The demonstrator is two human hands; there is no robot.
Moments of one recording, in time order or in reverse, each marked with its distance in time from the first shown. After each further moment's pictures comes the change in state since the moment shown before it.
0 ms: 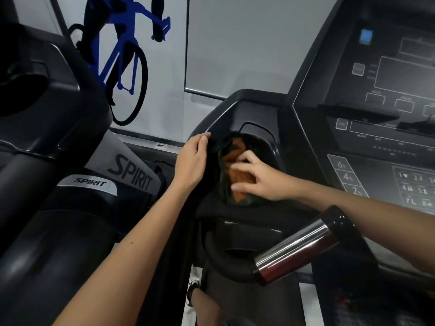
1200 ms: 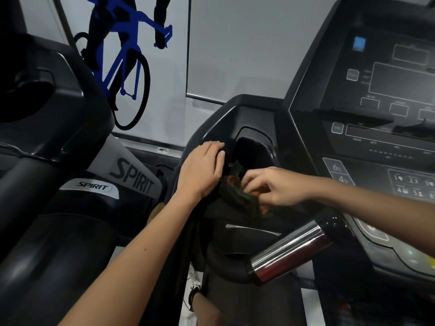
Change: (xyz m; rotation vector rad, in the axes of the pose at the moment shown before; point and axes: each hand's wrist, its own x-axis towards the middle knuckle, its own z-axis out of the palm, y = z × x) left_hand -0.013 0.003 0.009 0.562 -0.065 0.390; right_hand -0.025 -0.008 -0.028 -0.218 -0.250 -0.040
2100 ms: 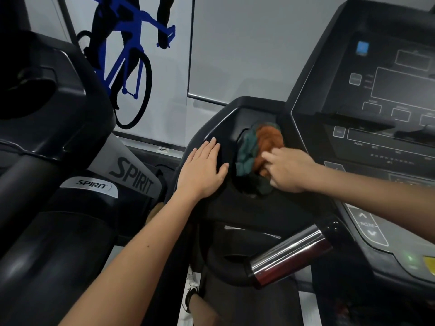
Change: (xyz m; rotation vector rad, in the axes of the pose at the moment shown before) left_hand 0.003 -0.007 0.005 0.187 -0.251 -0.089; right_hand 0.012 0.023 -0.018 -1.033 -0.030 0.221
